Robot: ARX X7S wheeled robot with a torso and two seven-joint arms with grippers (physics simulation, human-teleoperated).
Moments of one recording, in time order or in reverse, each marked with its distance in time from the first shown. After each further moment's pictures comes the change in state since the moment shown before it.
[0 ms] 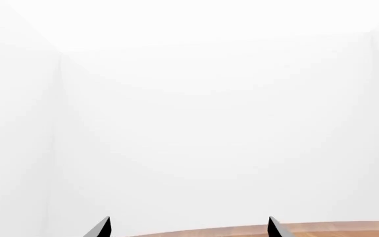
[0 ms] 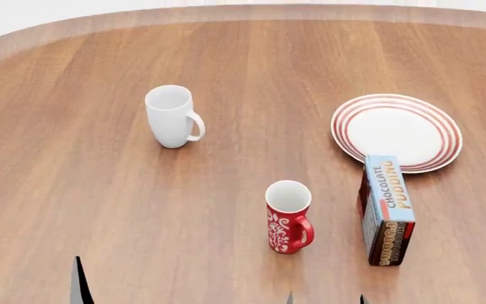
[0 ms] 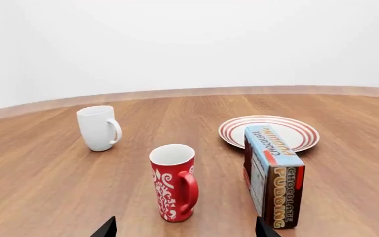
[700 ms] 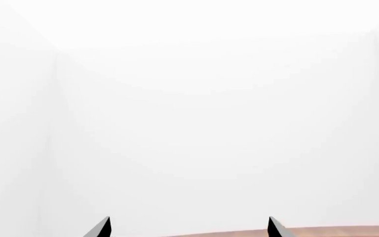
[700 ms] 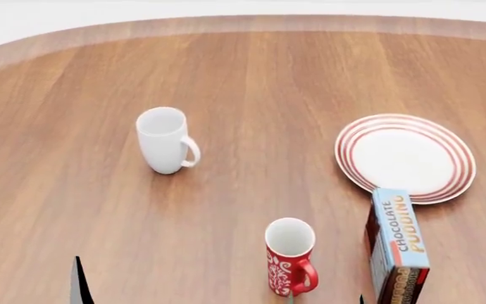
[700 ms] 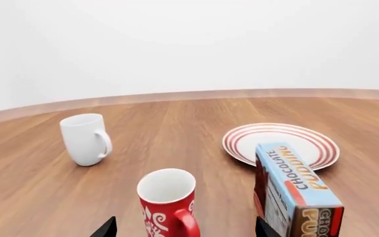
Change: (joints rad) left arm -0.004 -0.010 0.018 -0.003 -0.006 0.006 -0.016; right arm 0.005 0.011 -0.015 0.008 0.012 -0.009 0.010
